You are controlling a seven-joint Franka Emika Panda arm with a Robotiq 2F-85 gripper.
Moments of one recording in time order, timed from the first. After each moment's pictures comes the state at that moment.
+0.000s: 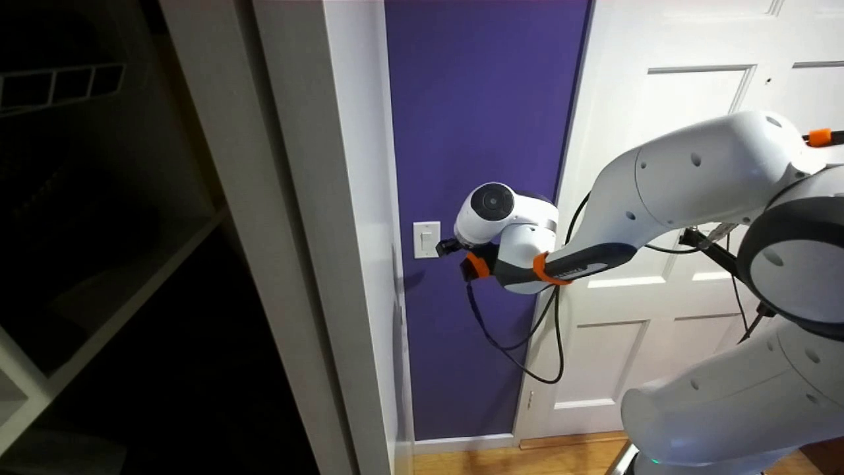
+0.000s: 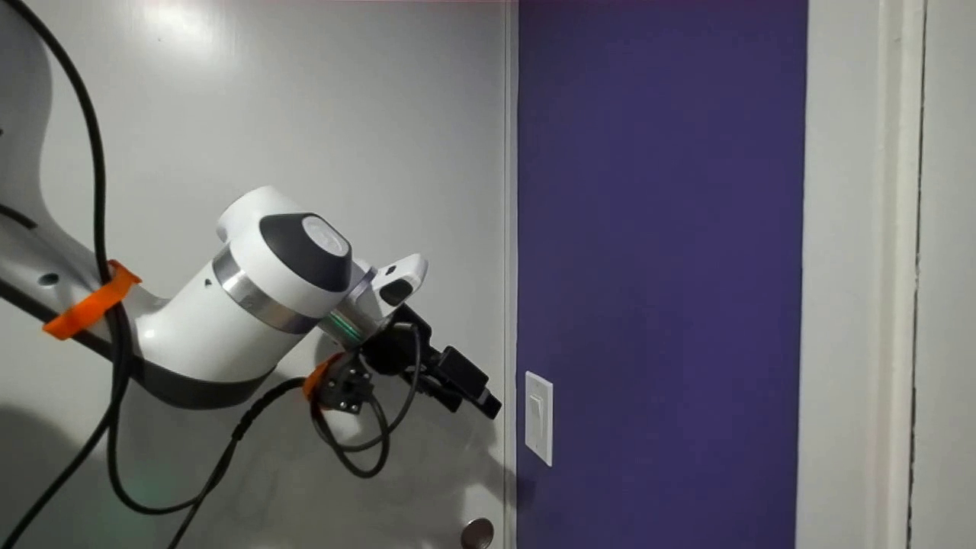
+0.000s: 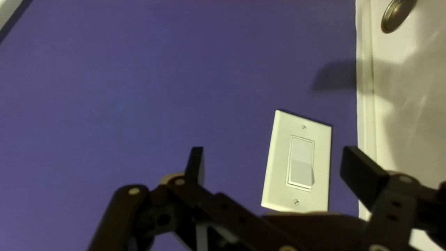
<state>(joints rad) -0.57 -0.34 0.47 -2.50 -0.86 2.82 0.99</state>
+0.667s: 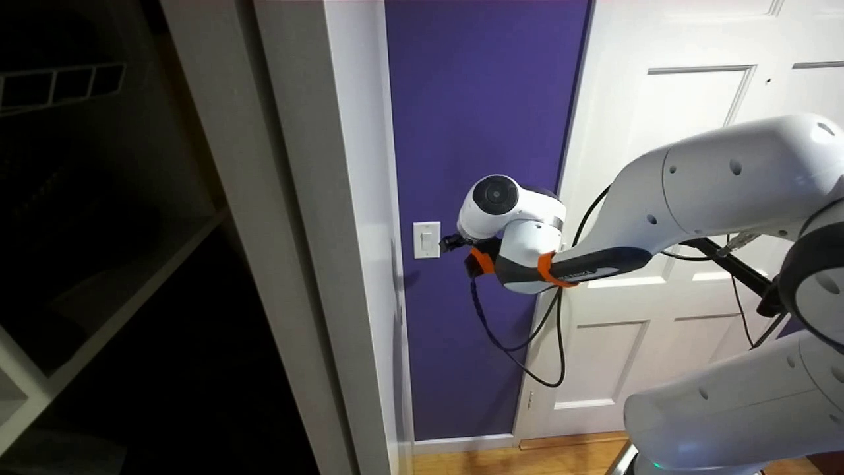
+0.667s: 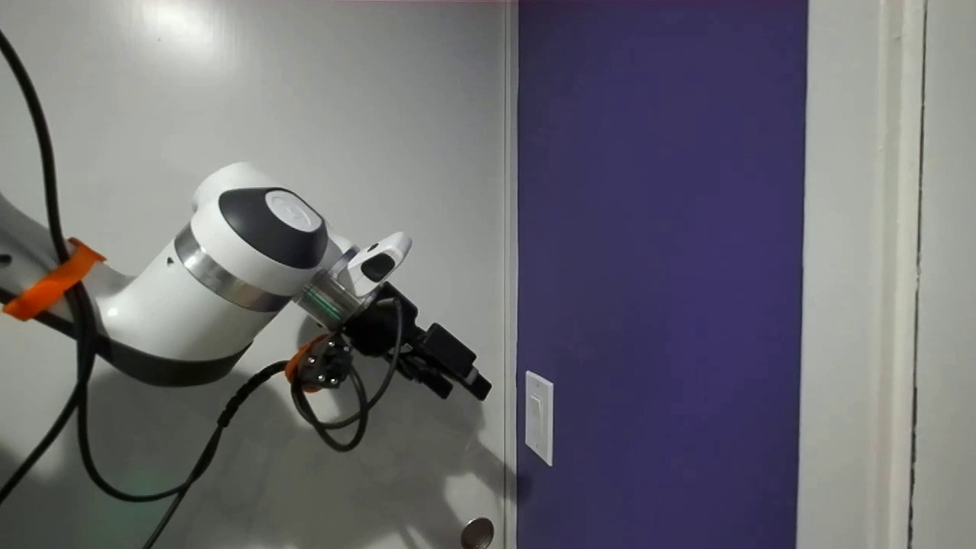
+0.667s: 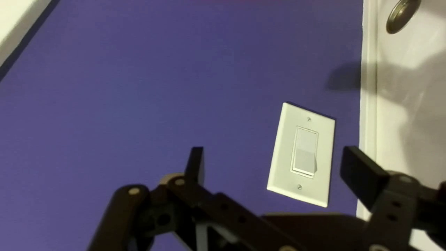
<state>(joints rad) -0.49 -0.42 0.42 -2.52 -0.79 2.75 0.91</state>
